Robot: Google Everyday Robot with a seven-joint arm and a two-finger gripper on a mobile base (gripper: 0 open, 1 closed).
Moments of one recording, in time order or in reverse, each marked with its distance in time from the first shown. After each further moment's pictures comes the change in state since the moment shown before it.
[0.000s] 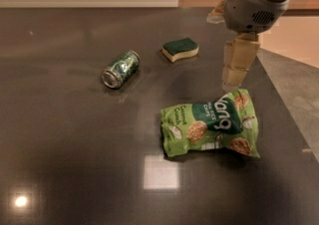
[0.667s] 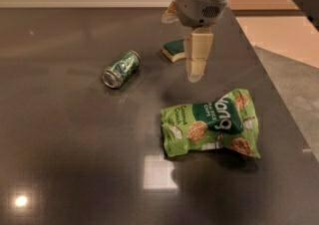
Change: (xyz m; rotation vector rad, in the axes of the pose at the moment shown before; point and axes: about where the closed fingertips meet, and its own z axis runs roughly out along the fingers) arm -0.063 -0.038 0.041 -0.074 -0.045 -0.226
